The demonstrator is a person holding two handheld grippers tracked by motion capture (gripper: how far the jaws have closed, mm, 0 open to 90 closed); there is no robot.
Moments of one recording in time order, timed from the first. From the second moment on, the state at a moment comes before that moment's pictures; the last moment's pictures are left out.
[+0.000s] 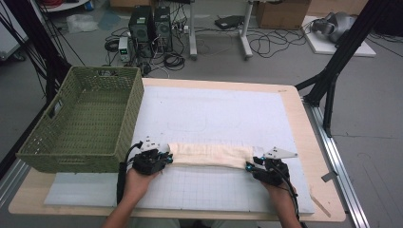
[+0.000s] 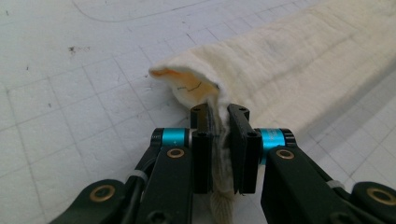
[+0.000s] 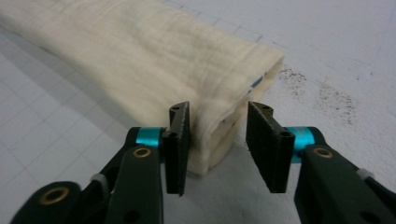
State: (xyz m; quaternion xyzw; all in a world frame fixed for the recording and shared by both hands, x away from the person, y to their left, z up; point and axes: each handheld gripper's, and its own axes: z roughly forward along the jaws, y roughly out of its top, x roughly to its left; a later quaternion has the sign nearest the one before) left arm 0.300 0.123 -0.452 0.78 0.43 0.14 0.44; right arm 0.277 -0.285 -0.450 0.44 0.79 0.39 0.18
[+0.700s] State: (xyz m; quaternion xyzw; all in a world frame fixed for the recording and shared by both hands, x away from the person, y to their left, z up) left arm 0.298 0.129 -0.445 0.76 0.43 0.13 0.47; right arm 0.273 -0.287 -0.440 0.41 0.79 0.43 0.18
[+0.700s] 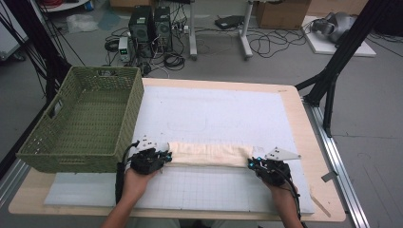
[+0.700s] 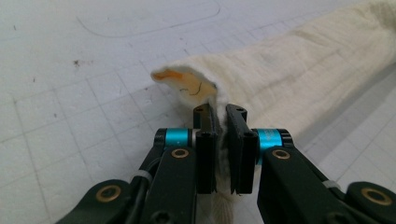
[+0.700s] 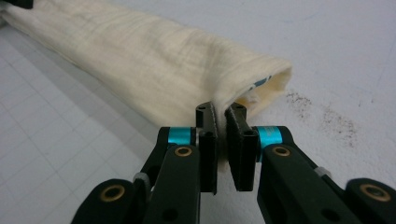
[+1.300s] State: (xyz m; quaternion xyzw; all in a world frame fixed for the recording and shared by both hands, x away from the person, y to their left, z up) left arm 0.290 0.130 -0.418 0.74 0.39 0.16 0.52; right arm 0.270 -0.298 -0.418 0.41 0.75 0.47 0.21
